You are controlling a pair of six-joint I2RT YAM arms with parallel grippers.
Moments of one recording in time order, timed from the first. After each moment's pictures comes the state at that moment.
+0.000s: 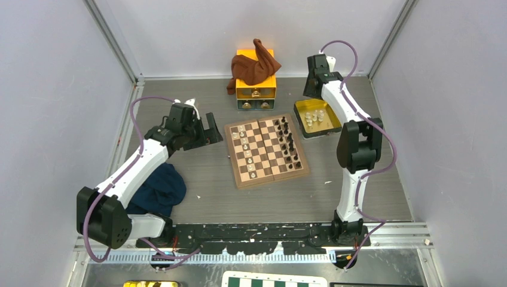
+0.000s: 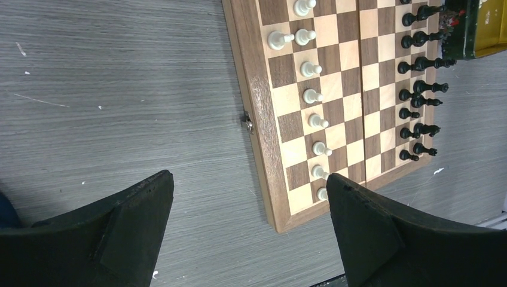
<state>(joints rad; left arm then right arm) -0.36 1.28 1.03 -0.54 0.09 -0.55 0.19 2.04 1.85 -0.65 0.37 0.36</state>
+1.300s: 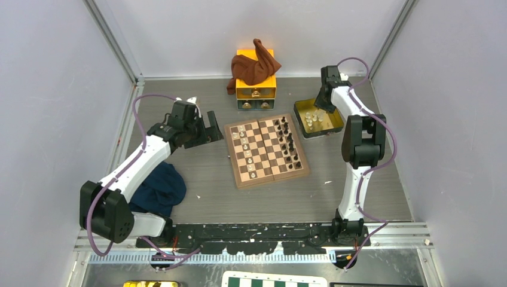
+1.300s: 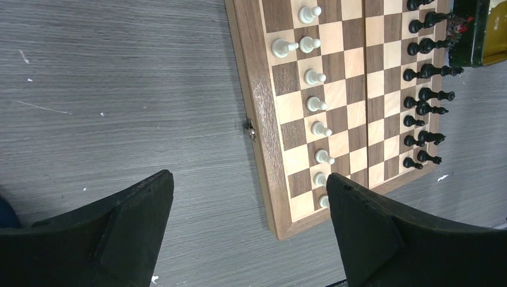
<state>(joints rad) -0.36 1.33 1.06 -0.55 0.07 -0.55 0.05 2.11 1.74 -0.62 0.26 0.47</state>
